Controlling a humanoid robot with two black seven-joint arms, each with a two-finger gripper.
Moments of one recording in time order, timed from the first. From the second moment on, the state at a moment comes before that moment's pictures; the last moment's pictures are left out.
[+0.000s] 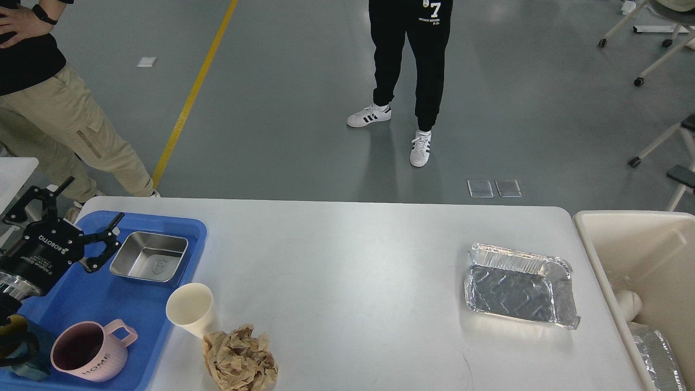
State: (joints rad) left arm -0.16 0.51 -1.31 -0.93 0.01 -0.66 0.04; right arm 0.26 -1.25 1.02 1.30 -0.52 0.55 0.38
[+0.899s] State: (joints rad) left arm -0.18 0.47 -1.29 -0.93 0.02 -0.71 0.08; right arm 0.25 -1.48 0.56 1.63 -0.86 0.30 0.29
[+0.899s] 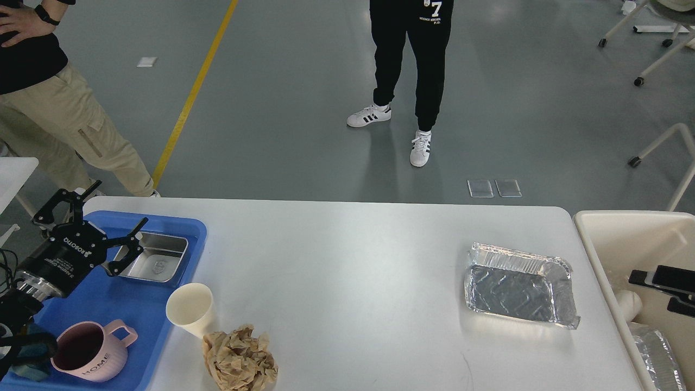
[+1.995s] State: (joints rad) left arm -0.14 0.46 -1.31 -0.93 0.01 -0.81 0.07; right arm 0.45 -0.90 0.42 1.03 -1.13 0.39 0.32
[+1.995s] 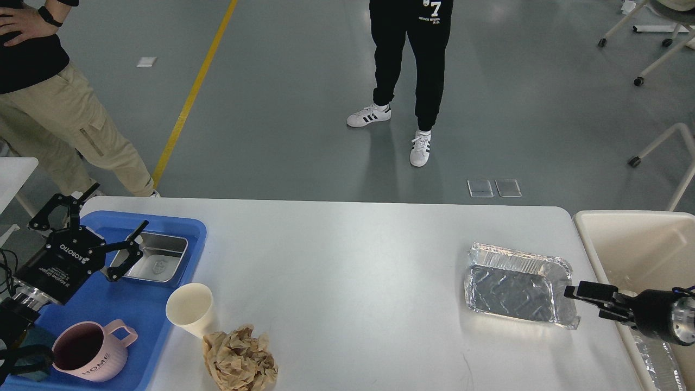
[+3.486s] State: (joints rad) left arm -0.09 0.46 -1.34 -0.93 0.01 -0.86 0.07; right arm 0.52 -0.67 0.36 0.73 -1.12 0.38 0.36
